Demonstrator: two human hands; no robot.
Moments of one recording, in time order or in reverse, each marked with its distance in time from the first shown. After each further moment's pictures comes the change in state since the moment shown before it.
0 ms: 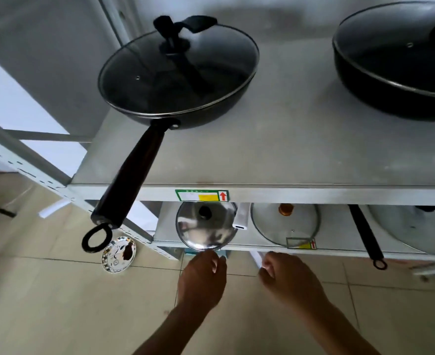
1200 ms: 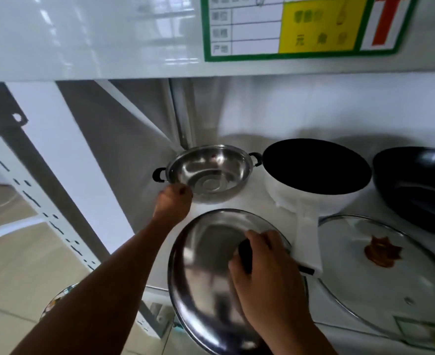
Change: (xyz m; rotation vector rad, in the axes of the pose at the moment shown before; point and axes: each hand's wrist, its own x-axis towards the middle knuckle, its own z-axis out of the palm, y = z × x) left_hand 0.343 -0.164 0.072 -0.308 0.284 0.057; right_hand 0.203 -0.028 0.195 0.058 0.551 -0.317
